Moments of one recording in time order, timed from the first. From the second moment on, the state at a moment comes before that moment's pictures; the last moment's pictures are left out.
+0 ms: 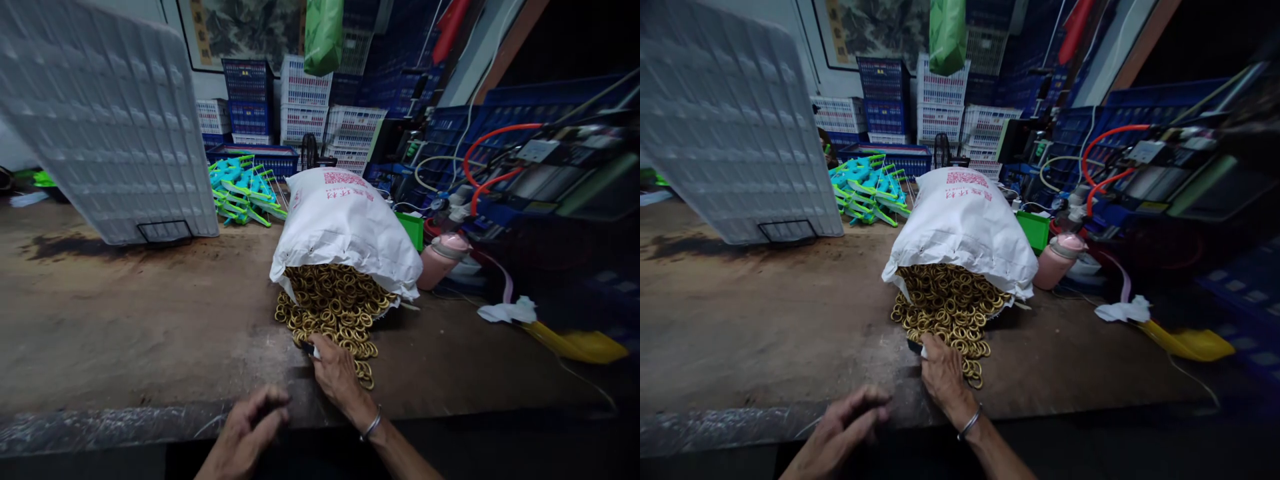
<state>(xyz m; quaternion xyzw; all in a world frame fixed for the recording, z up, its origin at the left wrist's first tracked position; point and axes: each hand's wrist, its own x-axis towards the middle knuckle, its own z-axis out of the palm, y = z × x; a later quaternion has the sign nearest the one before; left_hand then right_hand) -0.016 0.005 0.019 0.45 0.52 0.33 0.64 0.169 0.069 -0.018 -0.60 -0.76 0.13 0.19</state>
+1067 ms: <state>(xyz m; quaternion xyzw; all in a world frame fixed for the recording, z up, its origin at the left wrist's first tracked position) 0.034 0.048 -0.019 0.43 0.52 0.45 0.58 0.158 0.071 -0.018 -0.53 -0.51 0.58 0.36</state>
